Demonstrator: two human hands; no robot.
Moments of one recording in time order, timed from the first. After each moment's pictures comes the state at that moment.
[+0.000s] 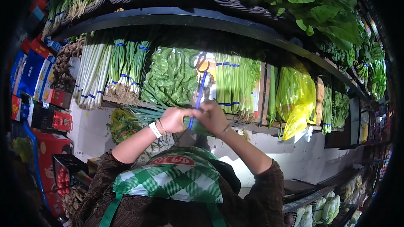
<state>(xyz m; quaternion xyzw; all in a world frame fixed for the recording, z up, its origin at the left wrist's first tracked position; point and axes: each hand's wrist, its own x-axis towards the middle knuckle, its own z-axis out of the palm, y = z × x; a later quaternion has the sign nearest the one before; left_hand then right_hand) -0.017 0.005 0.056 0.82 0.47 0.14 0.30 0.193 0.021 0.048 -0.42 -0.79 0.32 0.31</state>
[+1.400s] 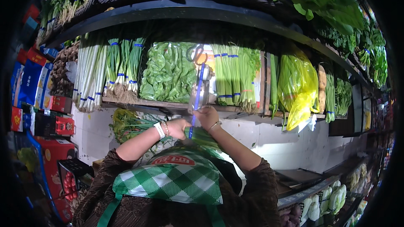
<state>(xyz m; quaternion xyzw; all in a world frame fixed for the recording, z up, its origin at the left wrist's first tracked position) -0.022 -0.010 -0.011 0.73 0.37 -0.05 0.57 0.173 -0.003 -0.053 -0.58 -0.62 0.38 0.36</state>
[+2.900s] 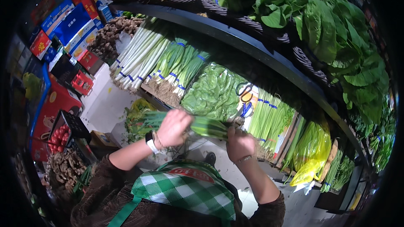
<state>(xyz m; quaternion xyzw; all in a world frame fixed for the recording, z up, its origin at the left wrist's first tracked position) -0.123 -0.063 0.087 0.77 0.58 0.25 0.00 0.140 0.004 0.119 -0.41 -0.91 -0.01 0.02</state>
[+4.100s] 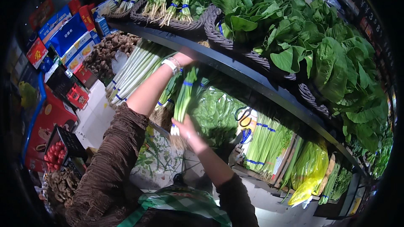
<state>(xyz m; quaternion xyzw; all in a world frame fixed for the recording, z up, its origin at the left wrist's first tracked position) -0.283 0.285 0.145 0.73 0.57 0.36 0.10 -0.101 0.107 -0.020 -0.34 -0.58 0.69 0.25</state>
